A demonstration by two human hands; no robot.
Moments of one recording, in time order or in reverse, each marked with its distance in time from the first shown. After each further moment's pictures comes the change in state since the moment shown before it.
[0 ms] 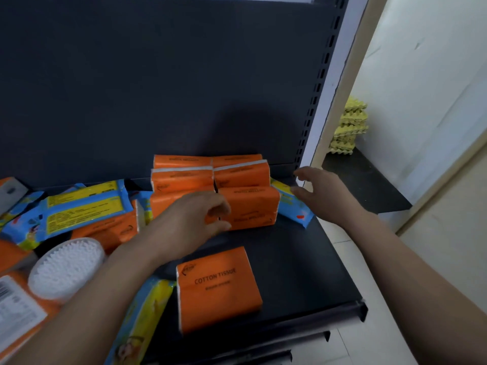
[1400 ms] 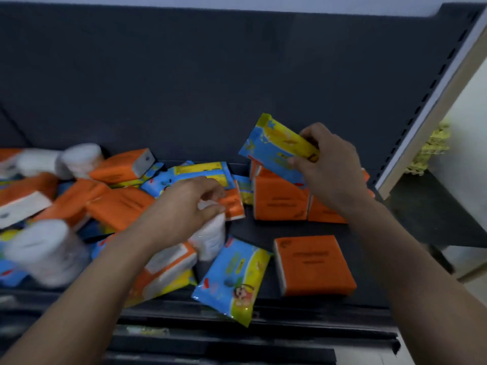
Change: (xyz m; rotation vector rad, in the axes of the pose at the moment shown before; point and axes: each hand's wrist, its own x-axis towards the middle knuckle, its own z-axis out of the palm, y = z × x) left_hand -0.130 -0.063 -0.081 0.071 0.228 -0.235; right_hand -0.032 -0.191 0.012 0.237 0.309 -0.358
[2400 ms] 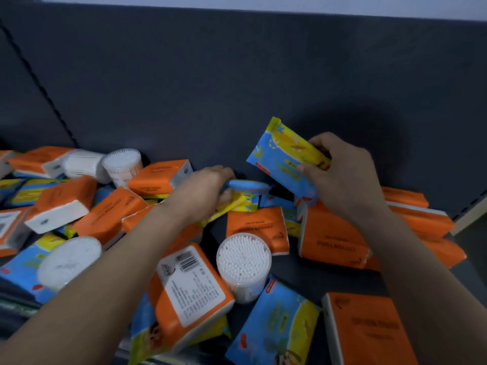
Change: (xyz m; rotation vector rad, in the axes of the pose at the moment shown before) left_hand 0.073 -0.102 -0.010 0.299 0.053 -0.069; right_hand 0.069 -0.029 0.064 0.056 -0.081 -0.042
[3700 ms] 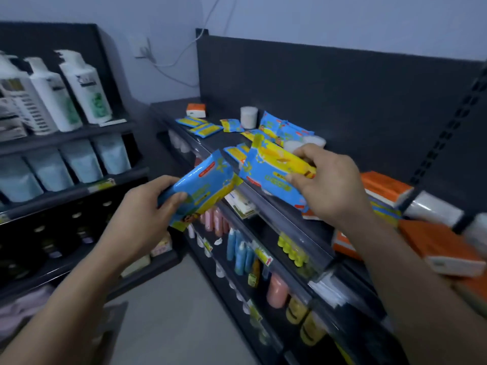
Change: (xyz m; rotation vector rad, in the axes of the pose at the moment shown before) left_hand -0.508 -0.347 -0.266 -0.104 0.609 -0.918; right_hand -0.078 -0.562 0.297 0.297 -0.353 -0.595
